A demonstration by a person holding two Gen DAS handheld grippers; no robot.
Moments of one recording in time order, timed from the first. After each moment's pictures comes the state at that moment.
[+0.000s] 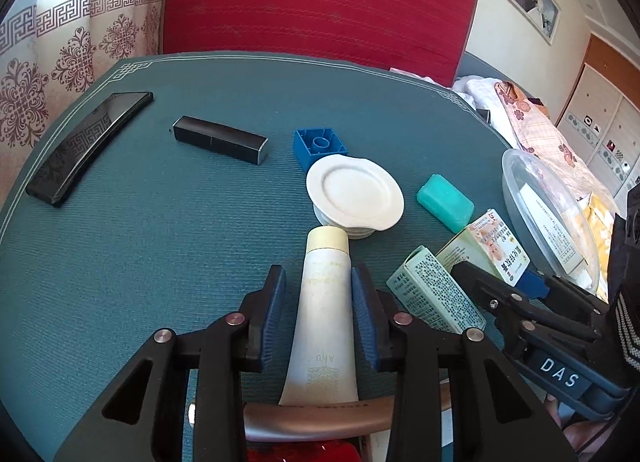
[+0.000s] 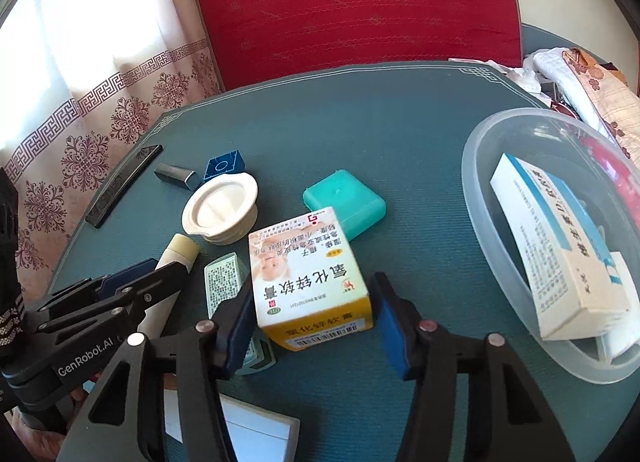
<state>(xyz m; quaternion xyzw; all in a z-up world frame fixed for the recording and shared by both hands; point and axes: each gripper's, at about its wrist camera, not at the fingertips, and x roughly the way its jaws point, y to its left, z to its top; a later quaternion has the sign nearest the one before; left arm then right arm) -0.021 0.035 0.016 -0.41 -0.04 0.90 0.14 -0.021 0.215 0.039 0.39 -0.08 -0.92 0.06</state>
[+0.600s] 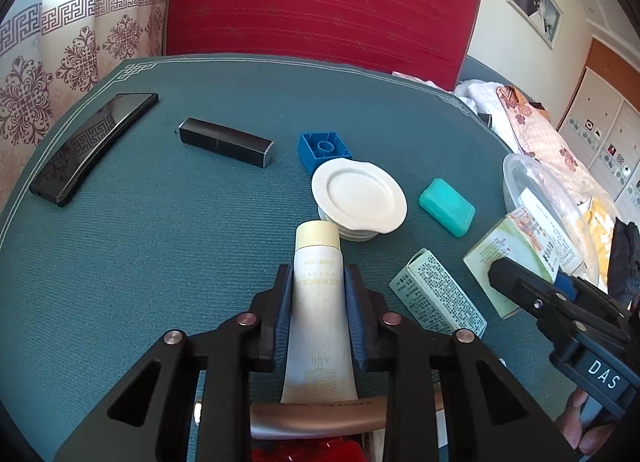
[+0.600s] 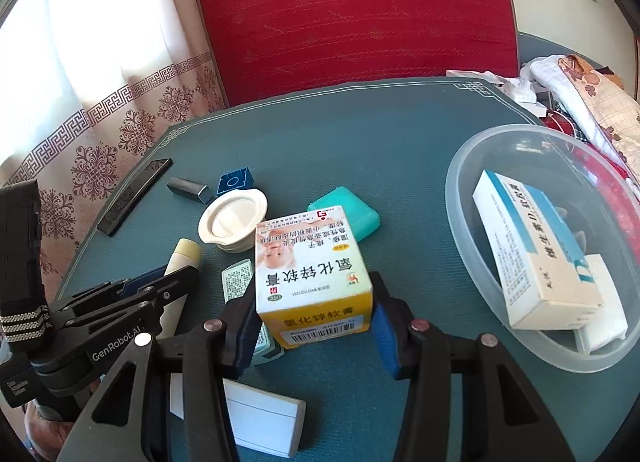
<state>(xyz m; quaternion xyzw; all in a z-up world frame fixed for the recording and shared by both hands) -0.014 0.029 0.019 -0.40 -0.05 0.91 0.14 0.005 0.226 0.060 0.36 -0.09 -0.93 0.06</state>
